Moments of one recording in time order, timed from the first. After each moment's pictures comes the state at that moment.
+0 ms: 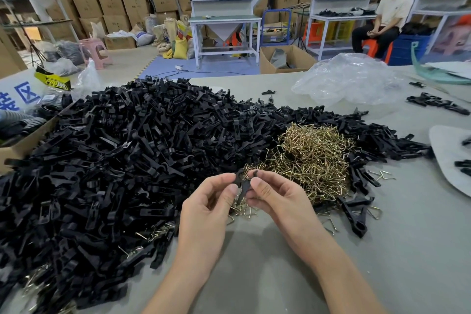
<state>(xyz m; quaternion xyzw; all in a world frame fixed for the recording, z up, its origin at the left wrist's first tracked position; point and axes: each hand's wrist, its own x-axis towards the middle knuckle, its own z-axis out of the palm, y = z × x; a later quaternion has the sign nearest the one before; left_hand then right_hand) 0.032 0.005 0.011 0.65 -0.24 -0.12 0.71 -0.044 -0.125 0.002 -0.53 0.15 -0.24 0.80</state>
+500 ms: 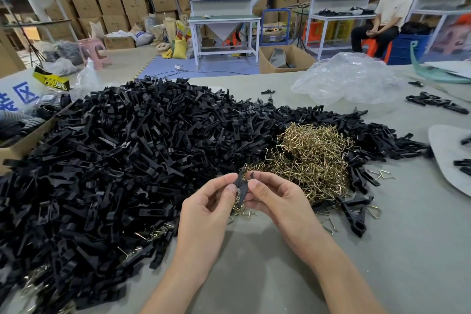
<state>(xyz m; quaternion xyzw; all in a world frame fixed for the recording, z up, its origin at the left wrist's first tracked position) 0.029 0.007 0.015 0.65 -0.23 -0.14 0.71 -0.045 -0.123 0.003 -0.54 0.15 -0.24 0.79</state>
